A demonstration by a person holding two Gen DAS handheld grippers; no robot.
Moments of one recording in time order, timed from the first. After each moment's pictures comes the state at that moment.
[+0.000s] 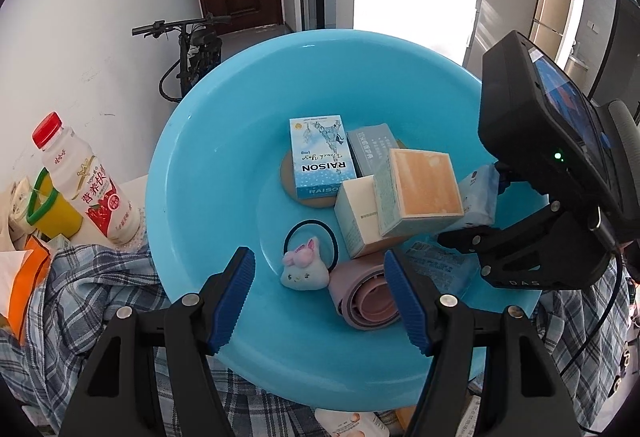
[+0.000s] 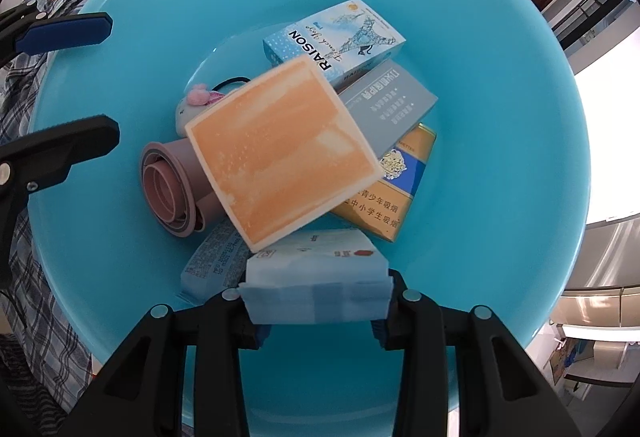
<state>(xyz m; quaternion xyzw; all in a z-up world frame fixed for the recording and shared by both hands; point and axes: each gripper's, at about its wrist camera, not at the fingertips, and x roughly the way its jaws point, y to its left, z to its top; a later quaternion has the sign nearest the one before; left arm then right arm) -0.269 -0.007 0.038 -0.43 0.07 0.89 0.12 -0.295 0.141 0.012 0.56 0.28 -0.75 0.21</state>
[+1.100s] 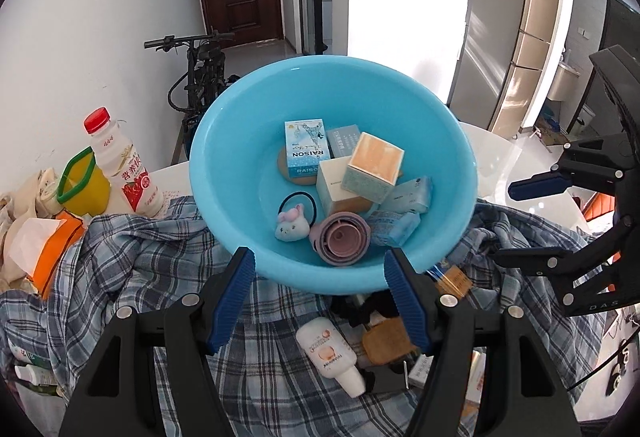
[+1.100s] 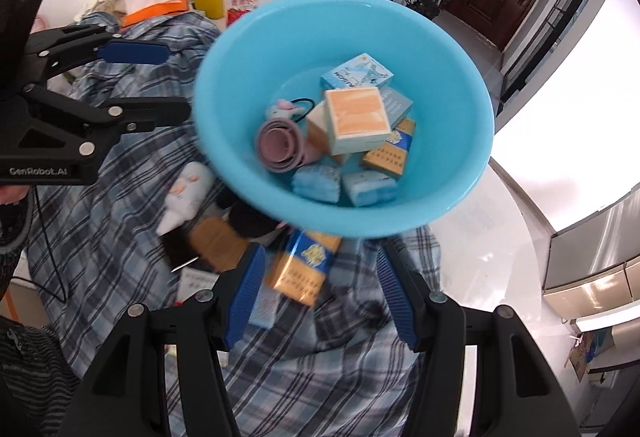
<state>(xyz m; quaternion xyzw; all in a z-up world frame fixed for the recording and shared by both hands) -0.169 -0.011 0.088 -0.41 0.06 0.90 0.13 -0.158 0.167 0.086 0.48 0.23 -0.82 0.22</state>
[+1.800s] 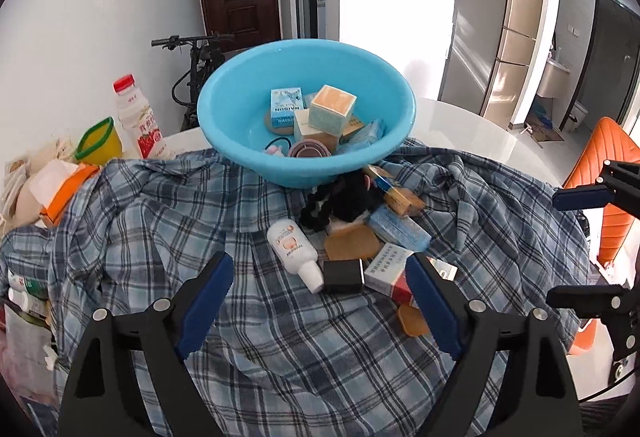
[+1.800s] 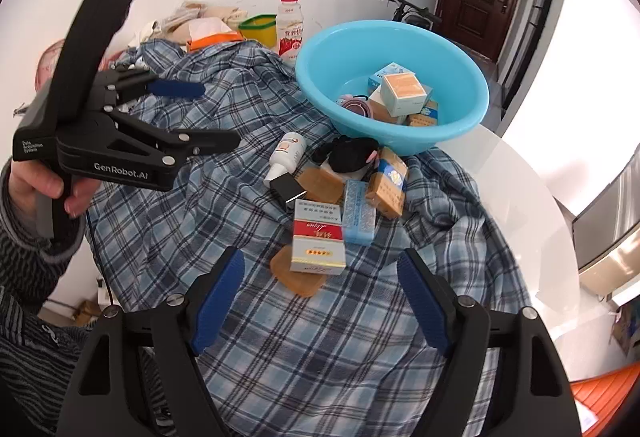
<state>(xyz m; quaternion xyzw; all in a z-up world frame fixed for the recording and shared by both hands) -0.043 -0.010 0.071 -0.40 0.05 0.90 0.13 0.009 0.185 0.087 0.42 0.14 -0.86 0.24</state>
